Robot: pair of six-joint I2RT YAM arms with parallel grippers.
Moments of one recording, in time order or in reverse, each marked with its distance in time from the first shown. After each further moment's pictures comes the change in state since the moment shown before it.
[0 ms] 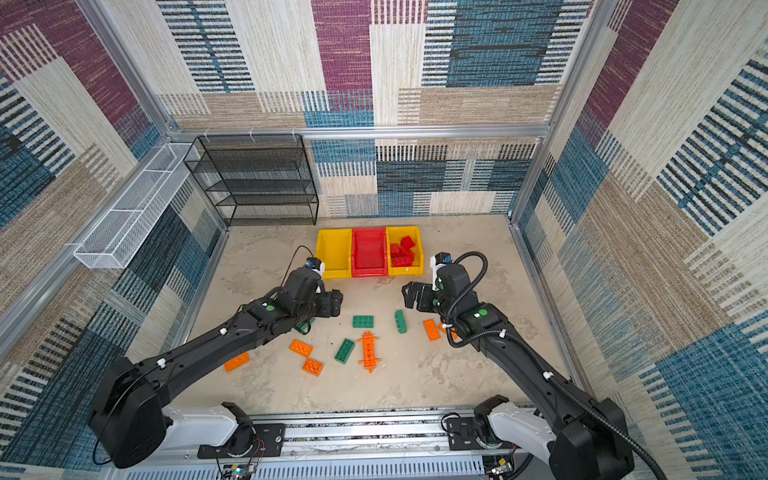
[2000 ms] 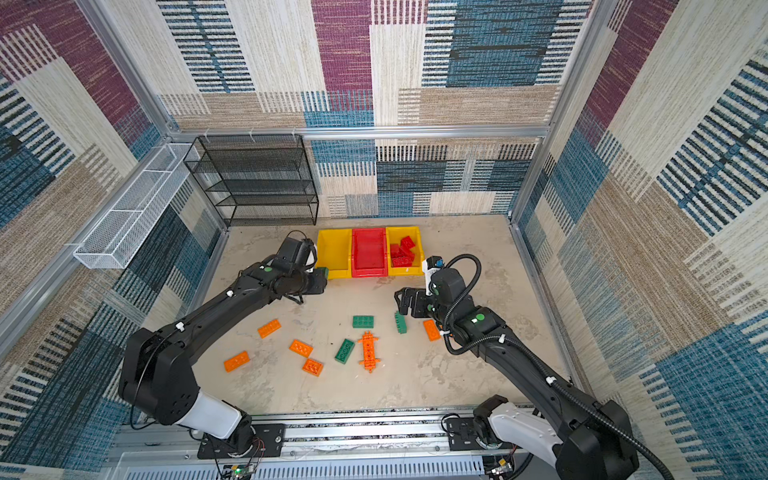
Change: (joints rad) left arm 0.178 0.319 0.438 -0.200 0.217 0.053; right arm 0.067 -0.064 -0.030 0.005 0.005 0.006
